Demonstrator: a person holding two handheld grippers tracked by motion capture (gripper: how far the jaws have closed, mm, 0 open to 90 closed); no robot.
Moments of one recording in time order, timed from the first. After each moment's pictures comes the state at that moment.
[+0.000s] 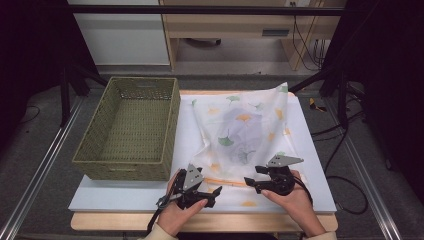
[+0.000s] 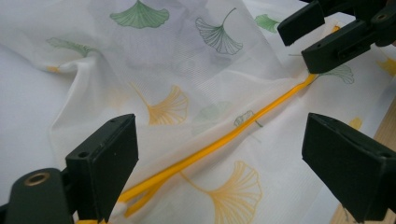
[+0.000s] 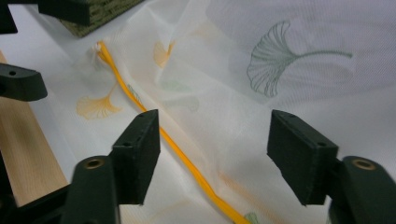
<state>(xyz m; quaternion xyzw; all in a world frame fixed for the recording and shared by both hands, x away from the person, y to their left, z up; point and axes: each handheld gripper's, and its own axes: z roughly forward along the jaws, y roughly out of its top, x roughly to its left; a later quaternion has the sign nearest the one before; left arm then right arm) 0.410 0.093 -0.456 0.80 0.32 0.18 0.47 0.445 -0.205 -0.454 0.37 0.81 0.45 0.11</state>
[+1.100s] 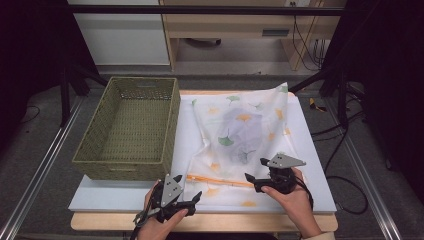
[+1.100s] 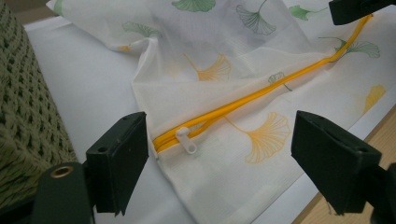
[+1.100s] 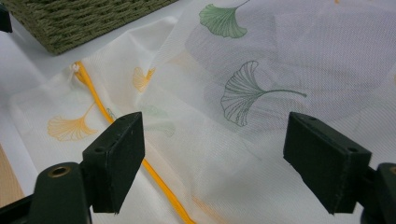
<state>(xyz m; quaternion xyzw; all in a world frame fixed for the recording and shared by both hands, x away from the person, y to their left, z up) 0.379 0.136 -0.453 0.79 0.35 0.24 0.44 0.442 -0.204 -0.447 0.36 0.79 0.45 0.19</state>
